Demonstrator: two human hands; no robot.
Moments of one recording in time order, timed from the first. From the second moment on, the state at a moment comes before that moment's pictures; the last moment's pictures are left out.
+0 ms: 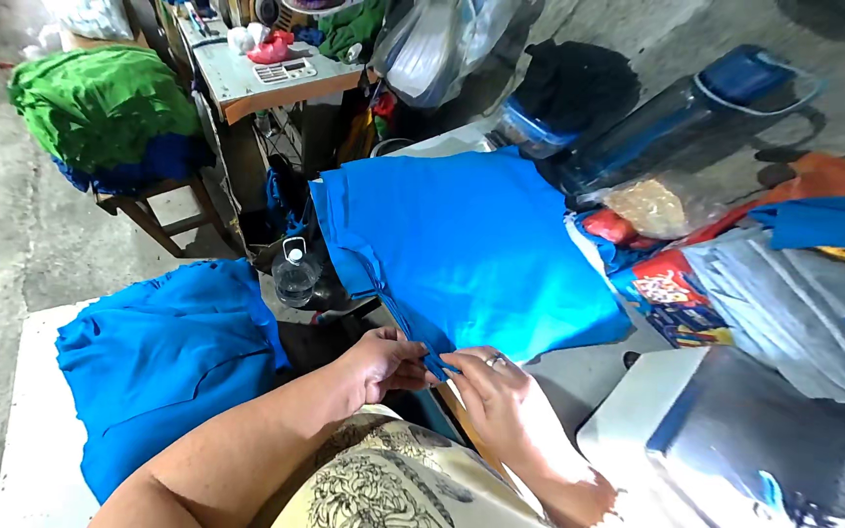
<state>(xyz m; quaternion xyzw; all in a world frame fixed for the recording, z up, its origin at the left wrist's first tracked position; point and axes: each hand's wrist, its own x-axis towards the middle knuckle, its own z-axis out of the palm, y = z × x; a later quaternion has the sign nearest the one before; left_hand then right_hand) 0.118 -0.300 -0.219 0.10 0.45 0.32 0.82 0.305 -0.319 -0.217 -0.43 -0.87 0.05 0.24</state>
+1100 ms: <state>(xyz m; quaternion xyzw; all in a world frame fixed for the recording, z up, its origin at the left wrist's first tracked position) 0.009 -0.026 -0.191 0.52 0.73 0.11 0.43 0.305 -0.315 -0.190 -0.50 -0.81 0.29 0.12</state>
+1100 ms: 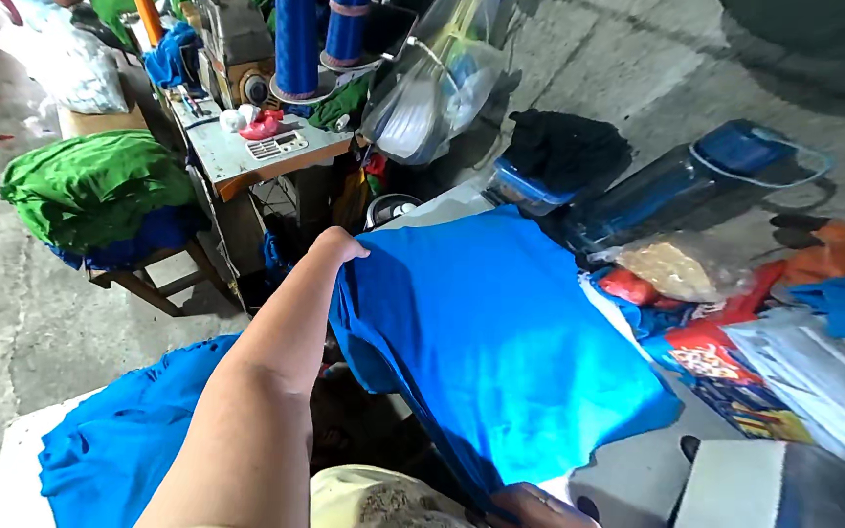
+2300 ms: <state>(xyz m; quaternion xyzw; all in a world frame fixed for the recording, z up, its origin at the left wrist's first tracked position) -0.026 -0.059 -0.192 0.50 0.68 0.23 0.49 0.318 -0.331 -0.186 -0.53 -0.80 0.22 0.16</state>
